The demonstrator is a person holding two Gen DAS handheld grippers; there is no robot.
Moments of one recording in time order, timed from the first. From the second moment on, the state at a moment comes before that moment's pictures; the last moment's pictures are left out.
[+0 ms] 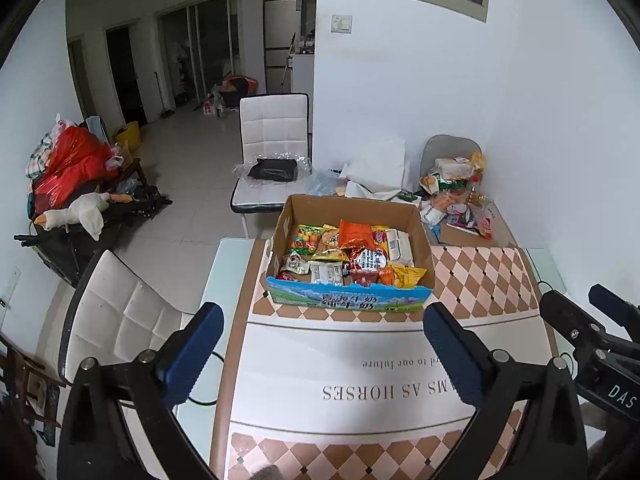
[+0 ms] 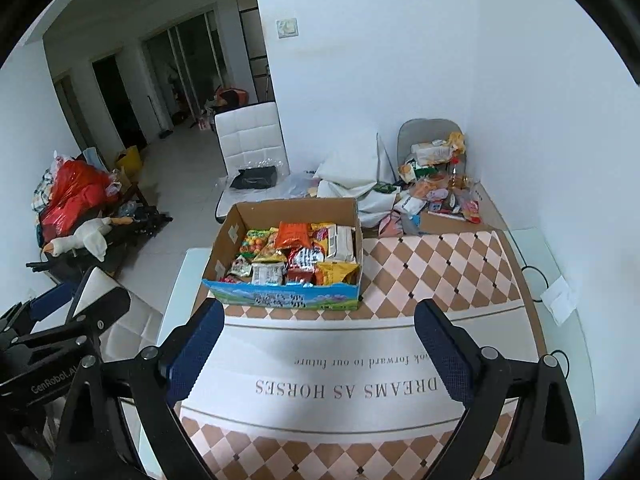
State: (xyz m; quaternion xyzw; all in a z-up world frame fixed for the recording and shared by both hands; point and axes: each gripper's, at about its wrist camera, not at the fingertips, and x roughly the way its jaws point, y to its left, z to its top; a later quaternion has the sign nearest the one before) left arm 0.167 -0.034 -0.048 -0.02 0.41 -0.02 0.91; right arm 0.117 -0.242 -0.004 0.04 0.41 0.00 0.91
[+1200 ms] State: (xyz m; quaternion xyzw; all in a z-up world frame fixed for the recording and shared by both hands) left arm 0.212 -0.039 -0.068 0.01 0.40 0.01 0.92; right arm 0.175 -0.237 -0.039 0.03 0.41 -0.03 0.91
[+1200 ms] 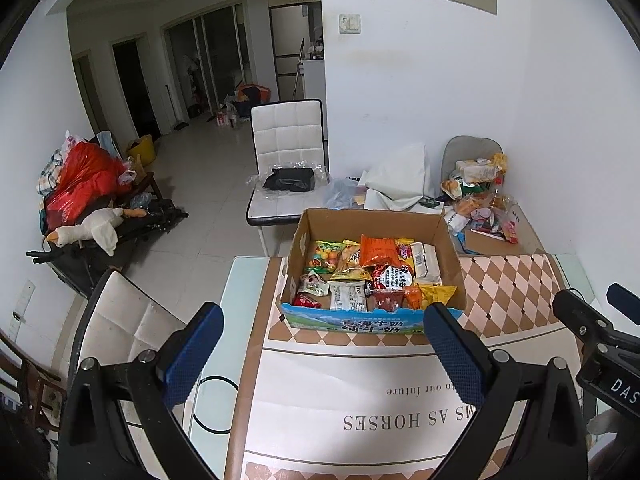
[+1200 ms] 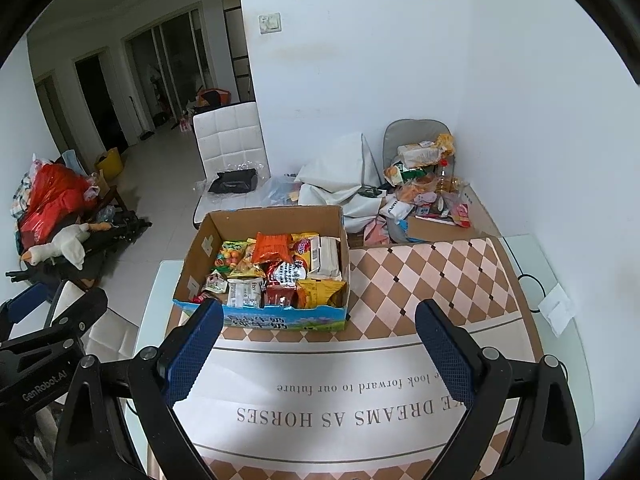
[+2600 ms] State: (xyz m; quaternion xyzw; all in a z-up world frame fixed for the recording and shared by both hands) left arm 0.207 -0.034 -0.069 0.01 0.39 0.01 0.92; right arm 0.171 -0.240 -0.034 0.03 0.41 -0.03 0.91
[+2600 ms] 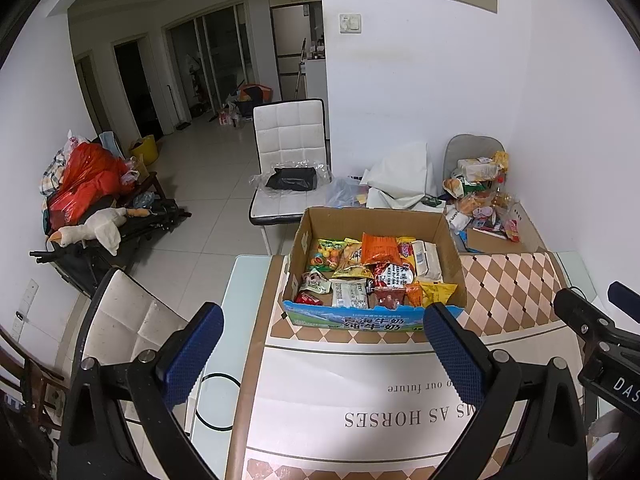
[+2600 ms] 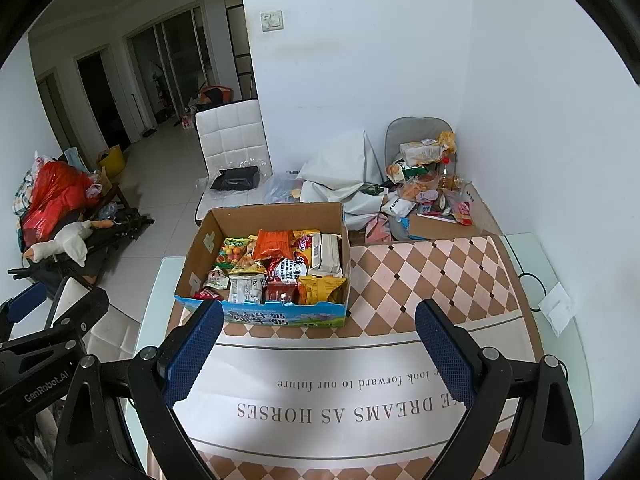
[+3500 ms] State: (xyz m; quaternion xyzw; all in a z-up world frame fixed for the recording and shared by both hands) left arm 0.206 -0.034 -0.066 0.01 0.39 0.01 0.92; right arm 0.169 -0.240 -0.034 0.03 0.41 -0.03 0.91
